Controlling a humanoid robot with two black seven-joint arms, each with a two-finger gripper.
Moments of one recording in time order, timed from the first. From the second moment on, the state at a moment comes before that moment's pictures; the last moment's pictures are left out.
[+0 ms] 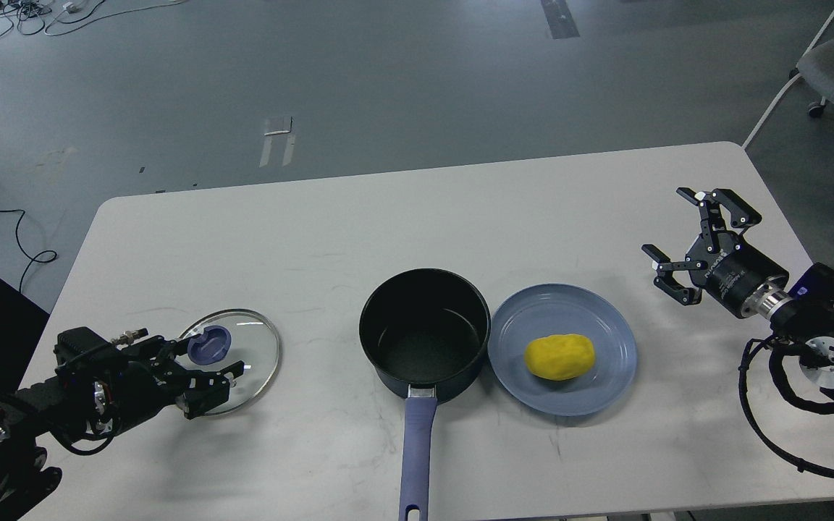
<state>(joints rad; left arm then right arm) -0.49 0.82 -0.36 -1.02 1.90 0.20 -0.49 0.55 -0.51 0.35 0.74 0.06 0.49 0.49</state>
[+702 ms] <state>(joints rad) -0.84 0.93 -0.38 -1.27 0.57 -0.30 -0.49 1.12 -0.65 -0.07 0.92 -0.51 0.49 0.49</state>
